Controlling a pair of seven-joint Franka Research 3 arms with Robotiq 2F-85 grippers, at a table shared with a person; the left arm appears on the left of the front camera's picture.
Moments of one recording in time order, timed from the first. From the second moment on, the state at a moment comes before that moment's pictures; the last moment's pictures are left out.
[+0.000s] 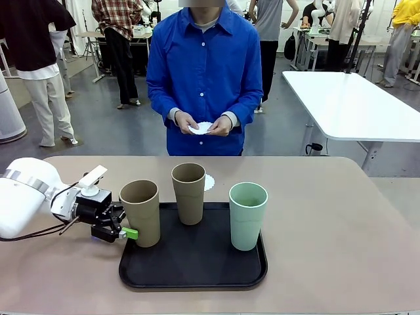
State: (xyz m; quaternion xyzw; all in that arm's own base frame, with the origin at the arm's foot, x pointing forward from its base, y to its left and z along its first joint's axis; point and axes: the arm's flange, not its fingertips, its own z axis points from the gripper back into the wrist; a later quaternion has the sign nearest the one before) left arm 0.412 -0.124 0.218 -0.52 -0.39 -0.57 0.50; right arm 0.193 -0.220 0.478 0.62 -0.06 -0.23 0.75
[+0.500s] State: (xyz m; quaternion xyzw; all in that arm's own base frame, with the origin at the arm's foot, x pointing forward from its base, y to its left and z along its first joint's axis) left arm 0.417 -0.124 0.222 -0.52 -0.39 -0.57 0.49; right arm 0.193 -0.220 0.478 0.62 -0.06 -0.23 0.75
